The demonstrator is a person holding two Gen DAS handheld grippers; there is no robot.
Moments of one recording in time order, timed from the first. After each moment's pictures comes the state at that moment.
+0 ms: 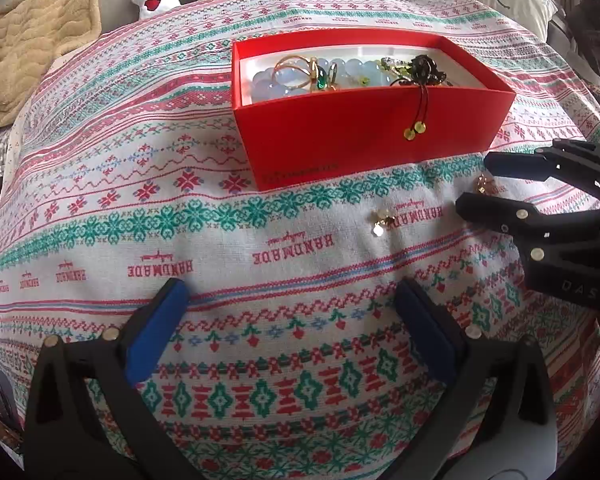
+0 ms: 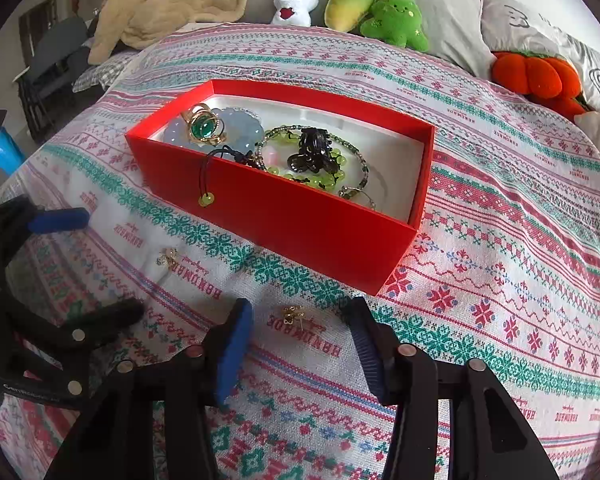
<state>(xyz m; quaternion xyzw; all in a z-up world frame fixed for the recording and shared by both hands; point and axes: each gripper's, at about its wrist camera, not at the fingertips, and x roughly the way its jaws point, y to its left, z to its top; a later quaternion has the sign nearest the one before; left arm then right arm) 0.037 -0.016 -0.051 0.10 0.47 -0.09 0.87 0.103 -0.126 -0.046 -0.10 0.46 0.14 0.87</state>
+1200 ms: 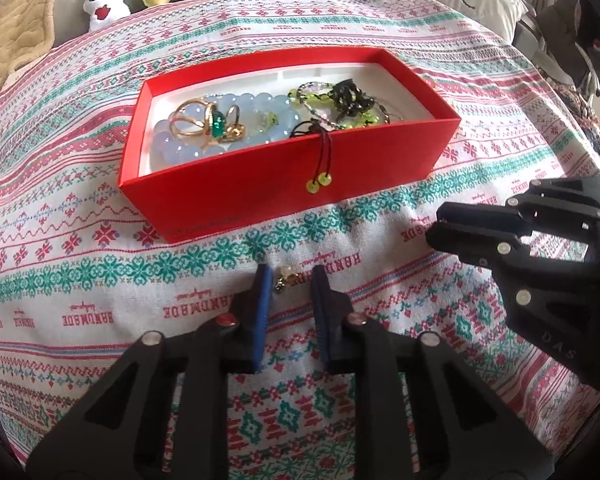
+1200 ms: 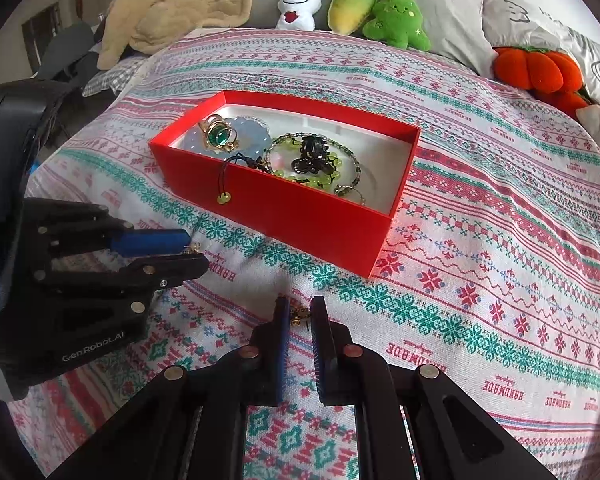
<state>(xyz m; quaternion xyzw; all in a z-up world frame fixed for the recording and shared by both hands) 0.057 -0.055 -0.038 0.09 0.48 -0.17 0.85 0.085 -0.134 -0.027 -0.08 0.47 0.15 0.87</state>
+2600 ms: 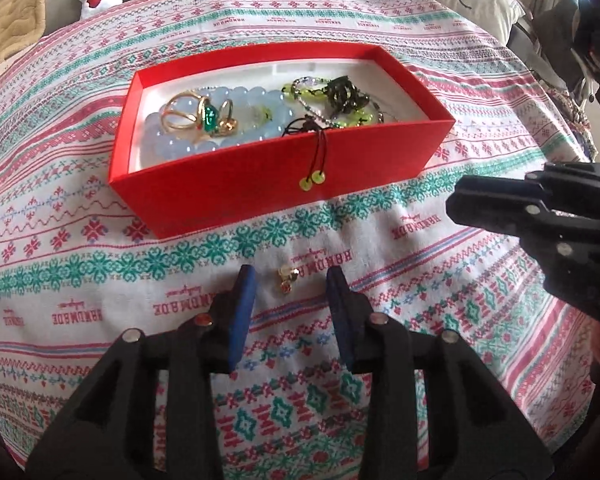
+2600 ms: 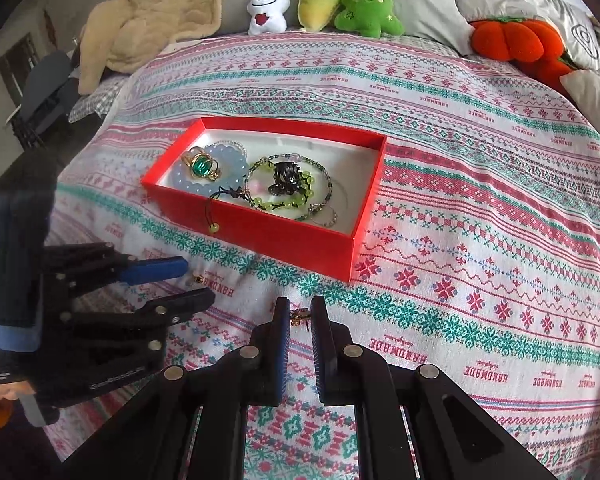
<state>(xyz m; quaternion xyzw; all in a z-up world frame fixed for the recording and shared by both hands) 0.062 -0.051 -0.037 0.07 0.50 -0.19 0.84 0.093 -0.151 -0.003 -0.03 0.49 0.14 0.86</state>
